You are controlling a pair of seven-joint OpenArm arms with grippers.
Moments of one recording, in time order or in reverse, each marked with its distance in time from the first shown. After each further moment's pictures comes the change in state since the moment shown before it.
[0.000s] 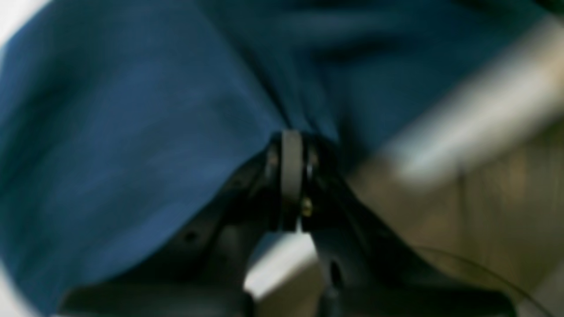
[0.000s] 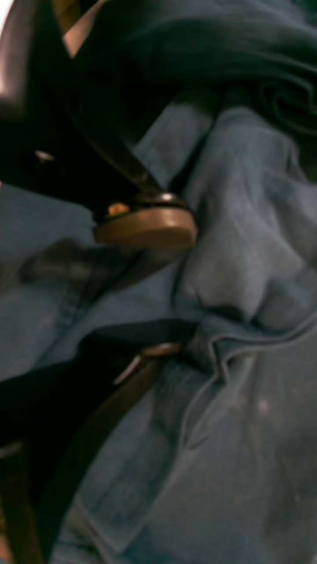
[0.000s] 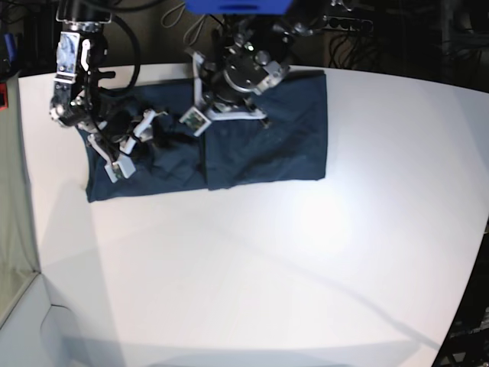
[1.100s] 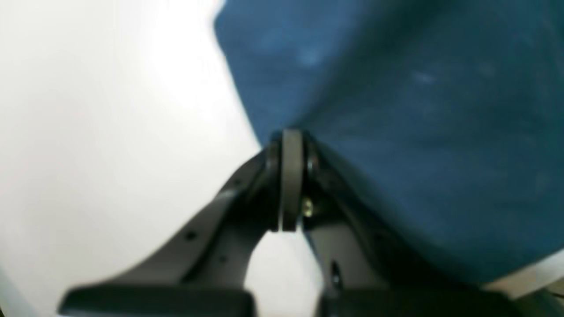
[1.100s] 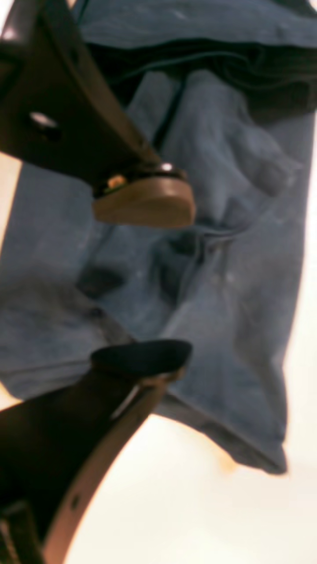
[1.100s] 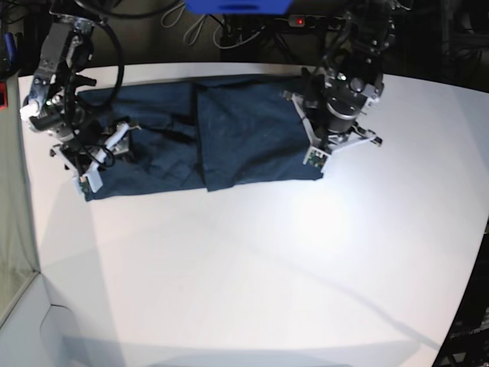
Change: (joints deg) left arm 4.2 -8.2 -28.7 3.0 1.5 -2.3 -5.0; right arm 1.0 -1.6 8.9 13.8 -3.1 -0.5 -8.0
